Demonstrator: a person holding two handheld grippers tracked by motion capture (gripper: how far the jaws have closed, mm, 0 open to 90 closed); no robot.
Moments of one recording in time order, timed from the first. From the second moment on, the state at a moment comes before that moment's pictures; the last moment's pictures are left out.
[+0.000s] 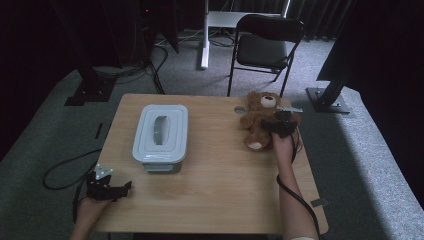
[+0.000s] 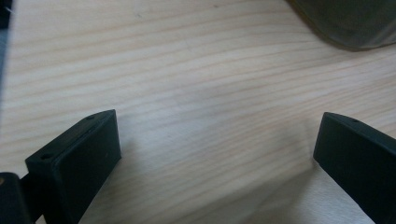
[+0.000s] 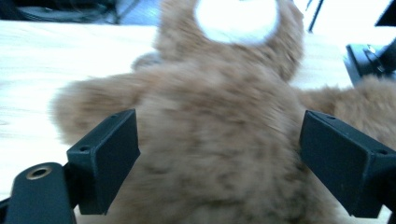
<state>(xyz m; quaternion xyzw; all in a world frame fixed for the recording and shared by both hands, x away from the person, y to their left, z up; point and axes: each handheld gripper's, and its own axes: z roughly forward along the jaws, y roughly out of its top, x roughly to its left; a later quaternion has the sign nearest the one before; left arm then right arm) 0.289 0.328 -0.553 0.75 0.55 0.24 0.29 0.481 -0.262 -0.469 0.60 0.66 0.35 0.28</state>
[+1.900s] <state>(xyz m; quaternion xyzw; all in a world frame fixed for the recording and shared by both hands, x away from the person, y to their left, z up) 0.407 0.299 -0.526 0.77 0.49 0.22 0.35 0.494 -0.040 -0.521 0.46 0.78 0.41 0.13</state>
